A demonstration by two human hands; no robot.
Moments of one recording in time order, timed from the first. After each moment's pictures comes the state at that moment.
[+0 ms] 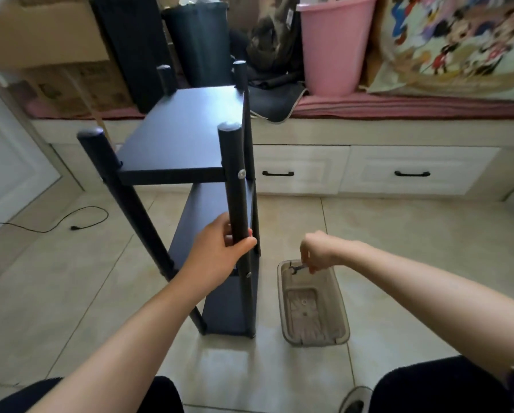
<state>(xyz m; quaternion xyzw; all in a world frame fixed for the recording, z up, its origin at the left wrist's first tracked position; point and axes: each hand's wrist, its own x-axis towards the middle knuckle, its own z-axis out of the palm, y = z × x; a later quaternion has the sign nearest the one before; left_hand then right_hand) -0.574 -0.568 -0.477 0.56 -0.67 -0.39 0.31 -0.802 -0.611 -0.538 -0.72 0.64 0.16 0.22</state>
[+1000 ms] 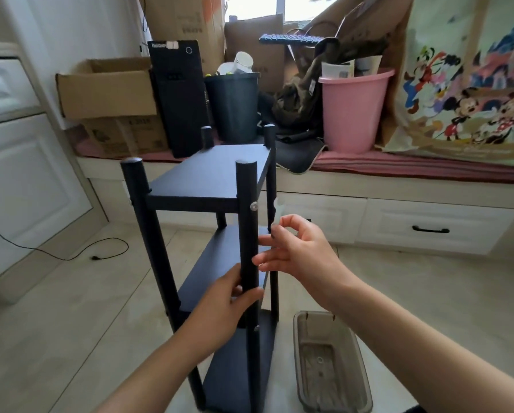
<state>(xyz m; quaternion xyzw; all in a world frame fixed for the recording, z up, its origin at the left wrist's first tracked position) -0.539 -0.557 -0.479 0.48 -0.70 -0.41 0.34 -0.706 -0.564 -0.403 -0.47 0.41 -0.52 0.58</state>
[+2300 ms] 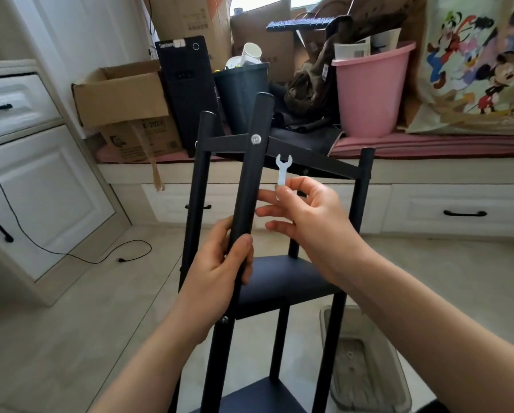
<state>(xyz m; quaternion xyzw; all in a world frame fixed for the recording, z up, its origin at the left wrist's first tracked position) -0.516 -0.567 -0.434 0.39 -0.65 -0.42 0.51 -0.676 -0.574 -0.375 -0.48 0.36 -0.60 0.53</state>
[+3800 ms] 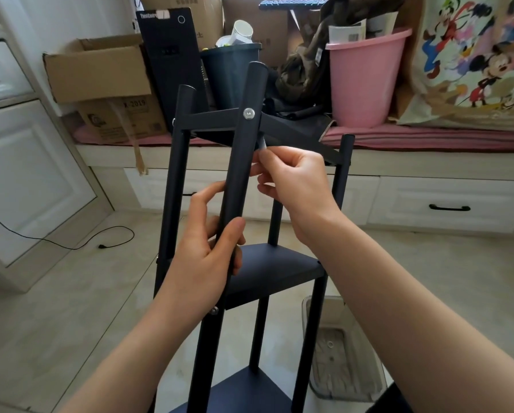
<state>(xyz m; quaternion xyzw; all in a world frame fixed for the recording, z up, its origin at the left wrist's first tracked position) -0.538 -0.561 -0.430 0.40 -0.67 -0.34 0.52 -0.684 -0.605 -0.371 -0.52 0.47 -0.60 0.40</state>
